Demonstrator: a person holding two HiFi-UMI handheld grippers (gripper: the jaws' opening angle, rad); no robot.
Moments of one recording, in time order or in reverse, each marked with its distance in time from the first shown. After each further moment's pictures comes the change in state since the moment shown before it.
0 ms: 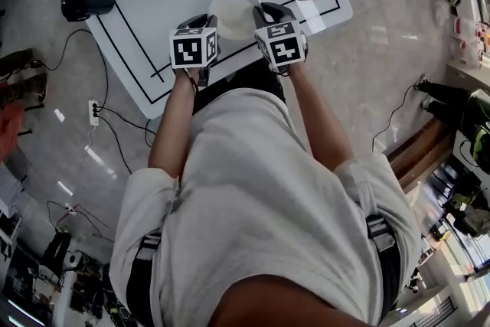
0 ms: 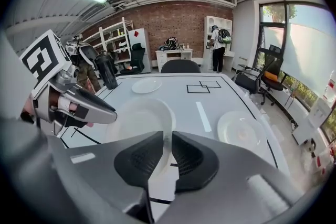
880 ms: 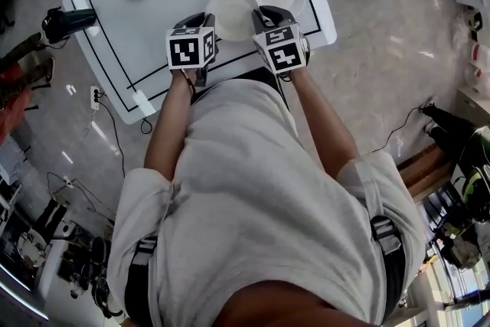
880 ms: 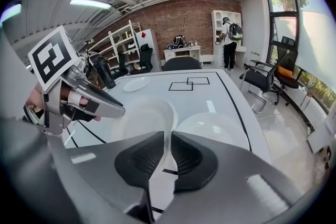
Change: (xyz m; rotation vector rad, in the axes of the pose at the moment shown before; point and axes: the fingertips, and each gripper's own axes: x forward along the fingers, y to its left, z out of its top) left arm 0.084 -0.074 0.068 -0.022 0.040 0.128; right arm 0.017 -0.128 -0.005 -0.044 0.002 0.148
